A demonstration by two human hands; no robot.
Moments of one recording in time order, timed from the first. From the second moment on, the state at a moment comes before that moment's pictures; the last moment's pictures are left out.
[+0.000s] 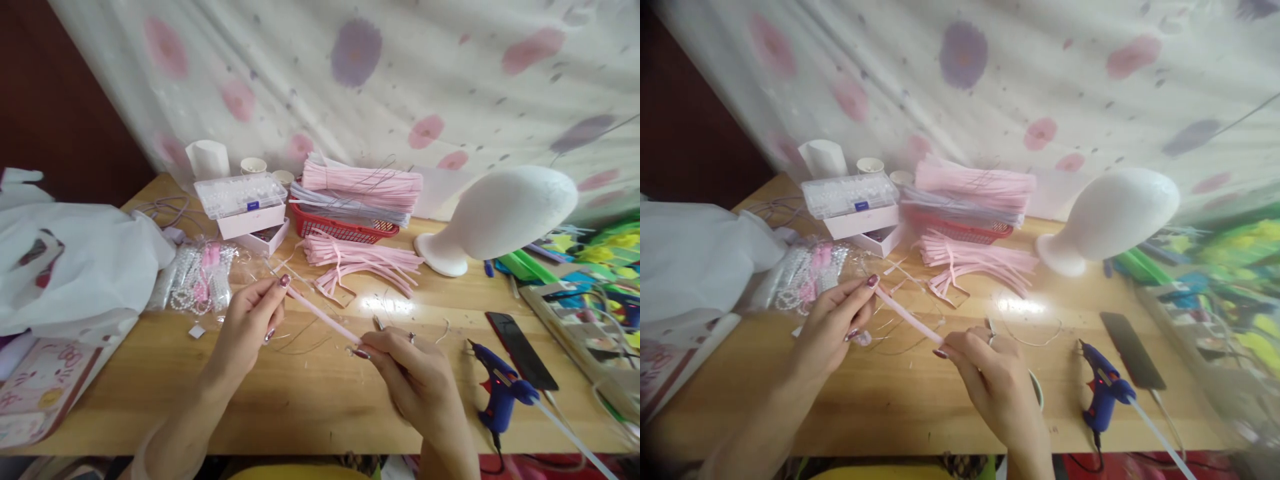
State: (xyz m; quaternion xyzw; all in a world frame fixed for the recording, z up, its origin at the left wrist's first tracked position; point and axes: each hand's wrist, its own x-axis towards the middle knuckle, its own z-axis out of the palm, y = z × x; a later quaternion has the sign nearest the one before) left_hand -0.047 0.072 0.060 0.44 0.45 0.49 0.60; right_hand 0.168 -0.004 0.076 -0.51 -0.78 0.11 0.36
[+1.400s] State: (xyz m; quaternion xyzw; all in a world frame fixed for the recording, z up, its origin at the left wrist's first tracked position) left_hand -0.056 0.071 0.072 0.36 0.38 0.45 0.72; right_hand 0.191 0.005 0.060 -0.48 -0.76 0.15 0.40
